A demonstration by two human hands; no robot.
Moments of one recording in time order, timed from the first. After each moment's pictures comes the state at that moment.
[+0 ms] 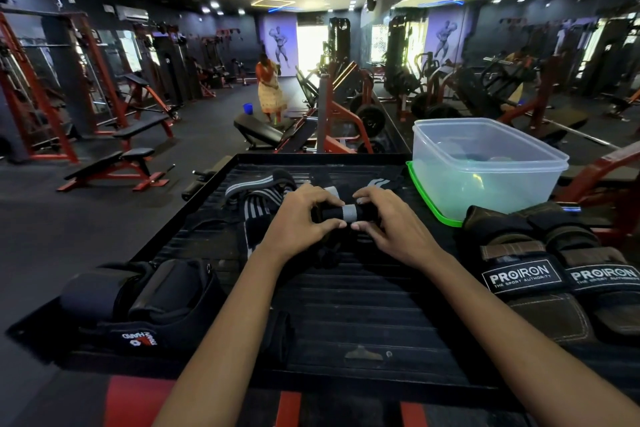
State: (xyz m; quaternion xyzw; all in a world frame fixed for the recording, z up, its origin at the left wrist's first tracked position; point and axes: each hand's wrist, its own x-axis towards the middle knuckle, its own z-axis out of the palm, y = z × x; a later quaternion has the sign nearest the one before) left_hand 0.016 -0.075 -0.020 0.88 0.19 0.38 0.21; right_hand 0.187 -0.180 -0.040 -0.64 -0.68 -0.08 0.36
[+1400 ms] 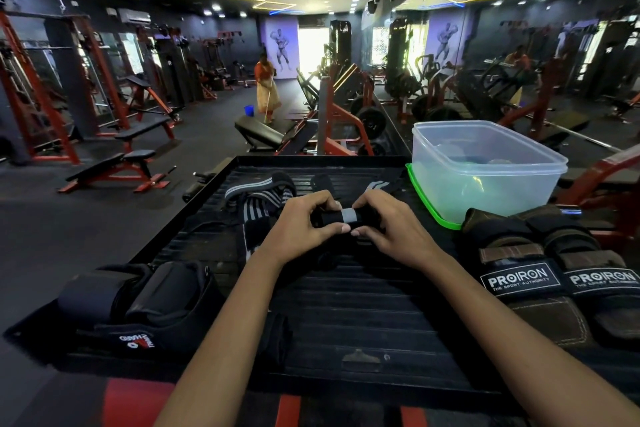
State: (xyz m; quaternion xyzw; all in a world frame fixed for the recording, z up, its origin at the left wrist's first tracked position) left_hand 0.018 -0.077 -0.024 0.87 0.15 0.36 0.28; right_hand 0.192 -0.180 -0.038 -0.61 -0.70 -0.08 0.37
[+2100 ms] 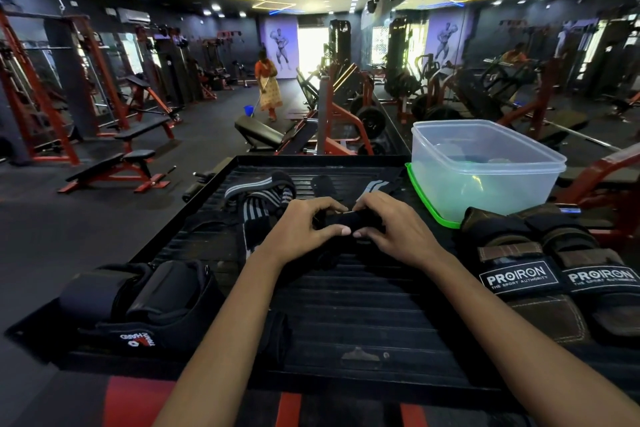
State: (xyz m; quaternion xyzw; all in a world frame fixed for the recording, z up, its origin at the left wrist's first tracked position) left_hand 0.016 -0.077 -0.022 0.90 0.17 0.31 0.26; right_hand 0.194 -0.182 -0.038 -0.64 -0.69 -0.09 0.33
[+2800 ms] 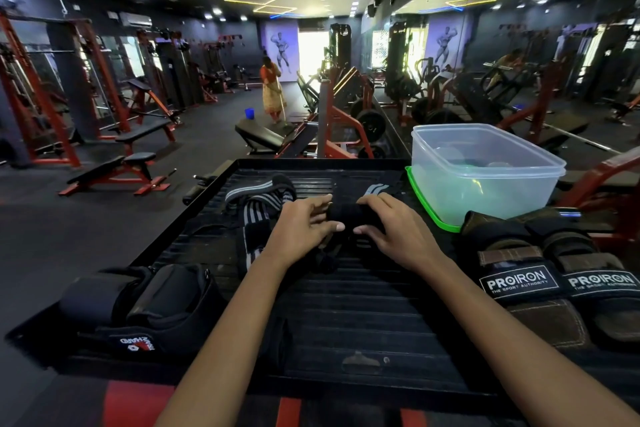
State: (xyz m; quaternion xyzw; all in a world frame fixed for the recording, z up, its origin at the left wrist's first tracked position) left_hand 0.024 -0.078 -0.024 0.82 0.27 0.33 0.38; right_hand 0.189 -0.184 -0.036 -0.68 -0.65 -0.14 0.29
